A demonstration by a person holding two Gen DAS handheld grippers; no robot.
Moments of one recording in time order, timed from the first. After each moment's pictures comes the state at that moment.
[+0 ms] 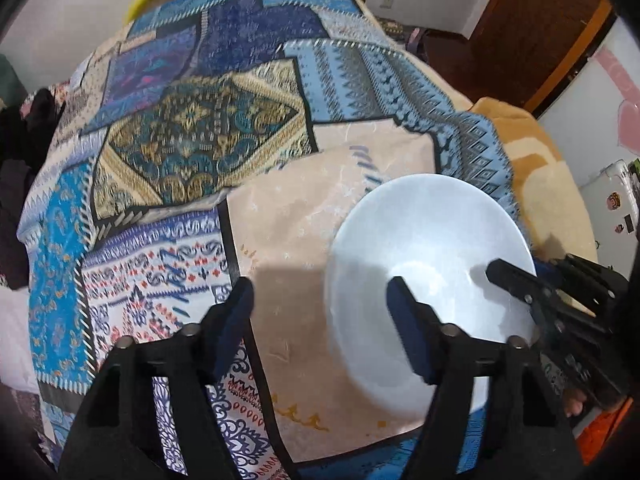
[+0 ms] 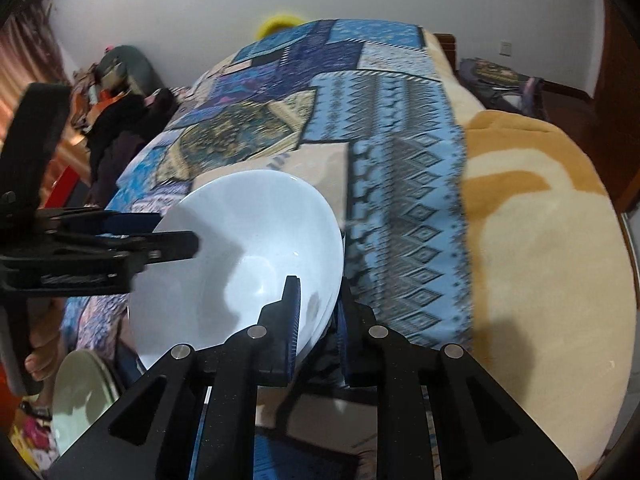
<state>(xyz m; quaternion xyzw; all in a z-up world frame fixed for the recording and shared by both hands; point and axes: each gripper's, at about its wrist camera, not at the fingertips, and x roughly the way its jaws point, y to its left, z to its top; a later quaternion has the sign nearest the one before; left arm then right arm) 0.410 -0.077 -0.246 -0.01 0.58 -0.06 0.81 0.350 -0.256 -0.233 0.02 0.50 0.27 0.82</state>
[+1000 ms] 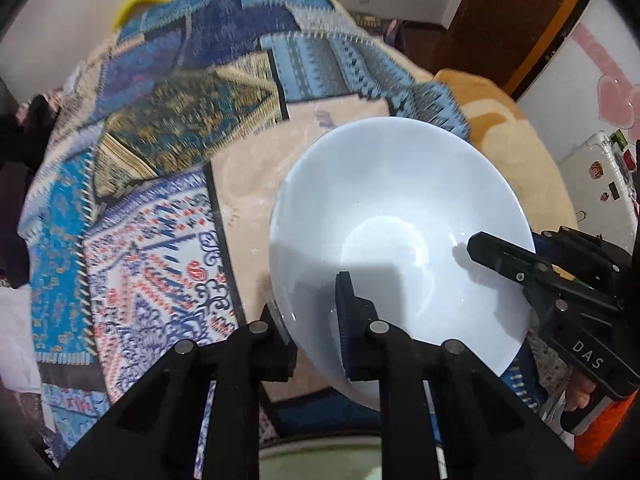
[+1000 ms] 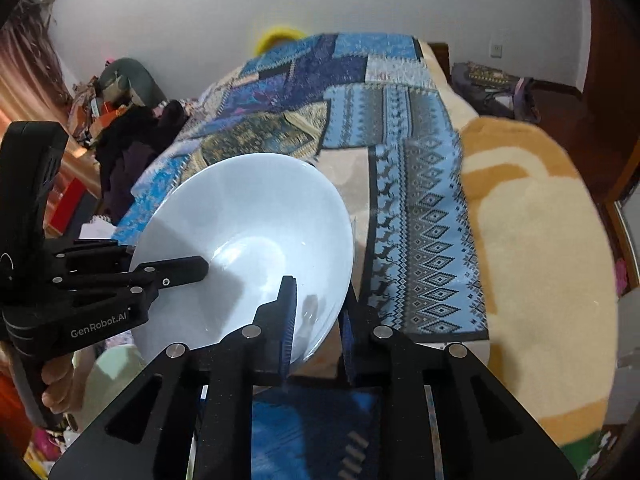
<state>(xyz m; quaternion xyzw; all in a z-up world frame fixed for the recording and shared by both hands) 0.355 -0.092 -0.222 0.01 0.57 -0.09 0.82 0.309 -0.254 -0.191 0.05 0.47 0.25 0.84</state>
